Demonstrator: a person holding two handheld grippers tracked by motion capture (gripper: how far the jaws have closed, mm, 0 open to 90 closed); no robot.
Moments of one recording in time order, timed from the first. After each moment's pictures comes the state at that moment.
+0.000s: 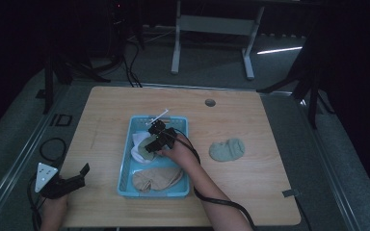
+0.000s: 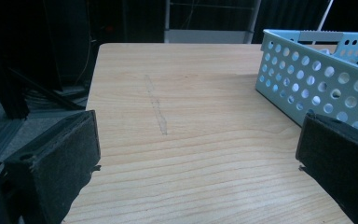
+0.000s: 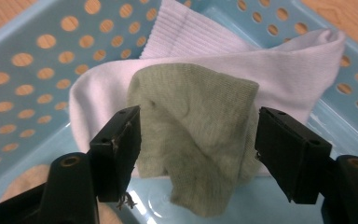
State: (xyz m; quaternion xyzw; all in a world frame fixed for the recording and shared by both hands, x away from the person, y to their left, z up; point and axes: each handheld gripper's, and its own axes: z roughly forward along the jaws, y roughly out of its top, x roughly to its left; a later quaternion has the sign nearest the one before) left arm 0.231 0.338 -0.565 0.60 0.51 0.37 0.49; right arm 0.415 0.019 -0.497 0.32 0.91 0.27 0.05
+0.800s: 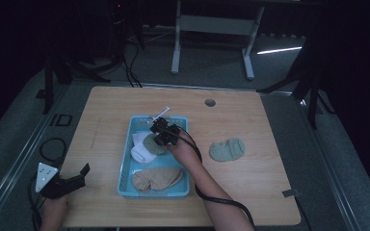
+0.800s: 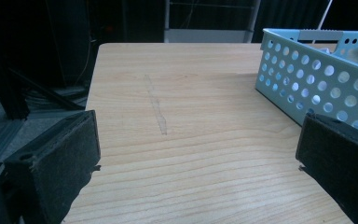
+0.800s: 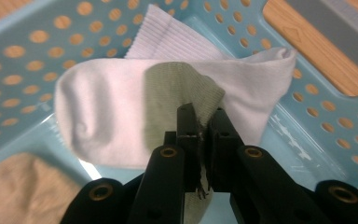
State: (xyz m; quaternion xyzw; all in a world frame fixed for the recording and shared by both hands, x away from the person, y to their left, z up) left arm 0.231 0.338 -0.565 0.60 0.51 0.37 0.49; right arm 0.412 0.009 -0.478 0.29 0.91 0.27 0.10
